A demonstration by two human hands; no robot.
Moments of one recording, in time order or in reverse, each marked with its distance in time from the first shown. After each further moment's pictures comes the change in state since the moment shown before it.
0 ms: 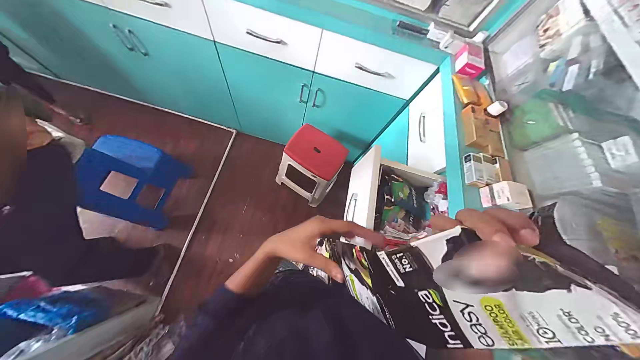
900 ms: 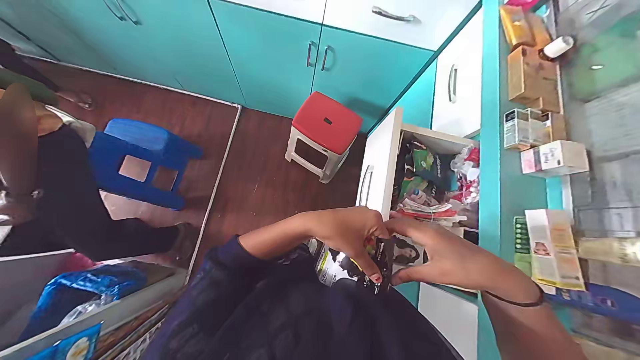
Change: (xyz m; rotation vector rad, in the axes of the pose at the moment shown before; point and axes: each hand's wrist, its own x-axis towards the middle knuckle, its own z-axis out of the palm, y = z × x) left_hand 0.040 0.021 0.019 0.096 -0.390 -0.524; right_hand -0.059 -0.004 0.023 -0.942 -0.411 0.994
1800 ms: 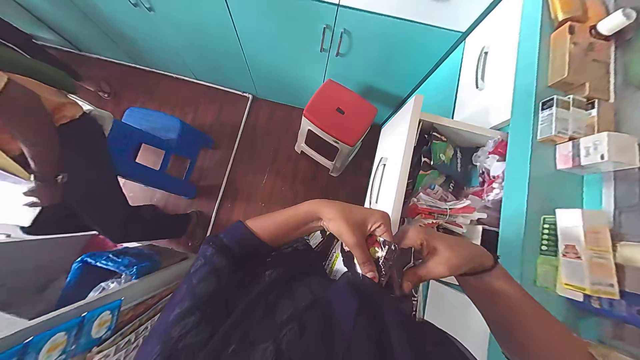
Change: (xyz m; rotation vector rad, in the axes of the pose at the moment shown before) left_hand 0.005 -0.028 0.011 -0.359 -0.135 0.178; right_hand 0.026 0.028 0.021 0.697 -0.336 -0.333
